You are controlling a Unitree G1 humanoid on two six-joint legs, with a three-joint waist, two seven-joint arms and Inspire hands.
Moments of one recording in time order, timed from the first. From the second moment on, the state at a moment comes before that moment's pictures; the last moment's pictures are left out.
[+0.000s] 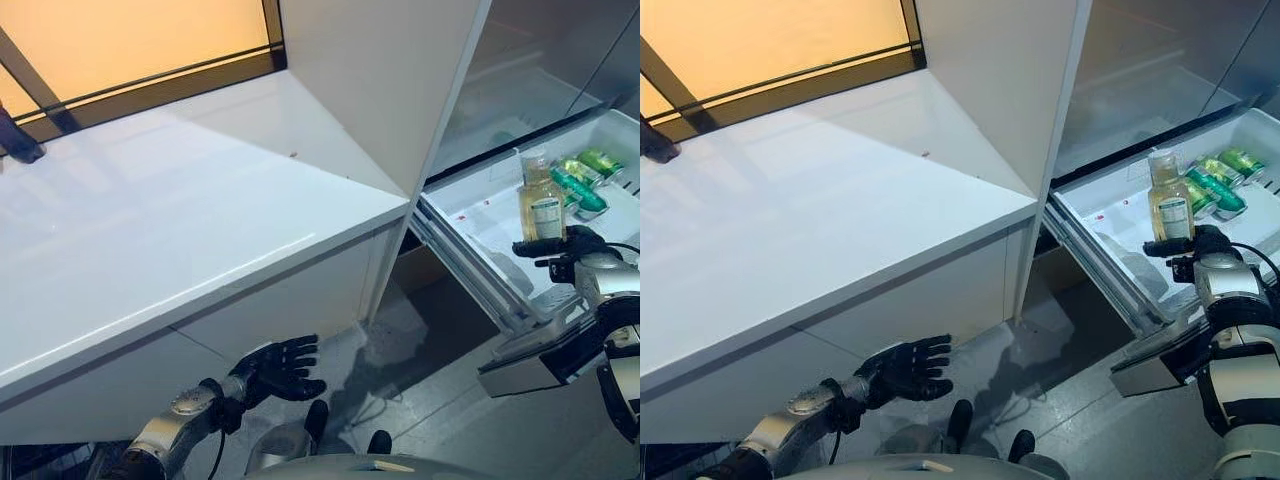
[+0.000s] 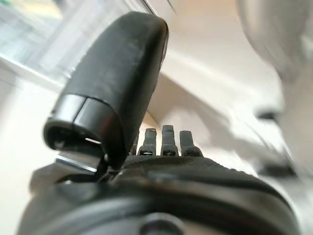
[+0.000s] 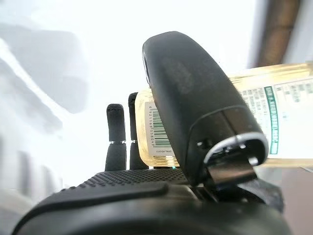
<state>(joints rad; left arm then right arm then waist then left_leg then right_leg) 0.05 0.53 -0.48 0.48 -0.54 0.05 -0.31 -0.68 -0.84 0.20 0.98 0.33 0.39 -0.03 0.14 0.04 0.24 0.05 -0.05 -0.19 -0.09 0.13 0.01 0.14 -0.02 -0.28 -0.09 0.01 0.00</state>
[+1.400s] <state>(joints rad) -0.10 0.41 -0.26 0.91 -0.28 -0.01 -0.16 -0.89 -0.93 0.25 0.62 0.39 0.42 0.25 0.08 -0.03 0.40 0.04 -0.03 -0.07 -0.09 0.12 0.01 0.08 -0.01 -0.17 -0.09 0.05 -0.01</state>
